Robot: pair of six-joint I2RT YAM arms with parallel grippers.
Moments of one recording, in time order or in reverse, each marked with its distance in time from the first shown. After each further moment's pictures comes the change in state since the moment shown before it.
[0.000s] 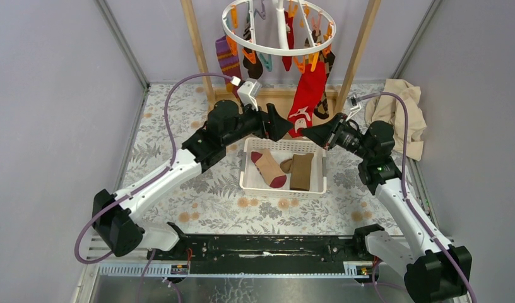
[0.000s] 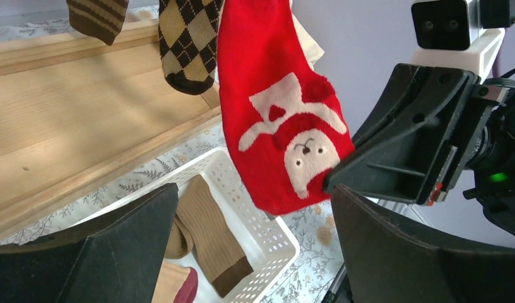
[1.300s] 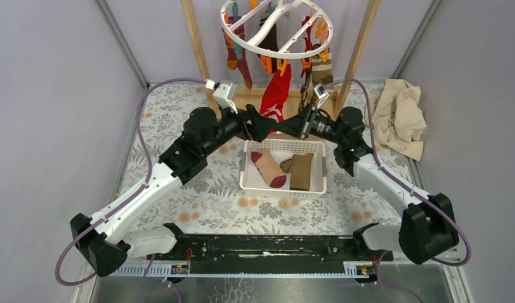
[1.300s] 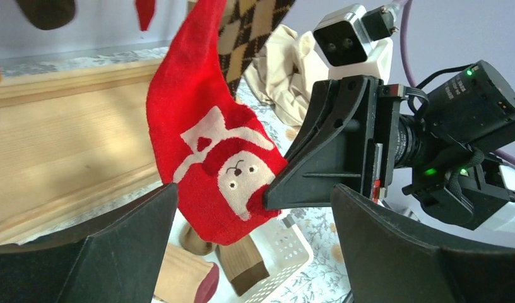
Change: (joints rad) left arm 0.011 -0.159 -0.067 -0.021 -0.105 0.018; right arm 0.161 0.301 0.097 0.265 -0.052 0.225
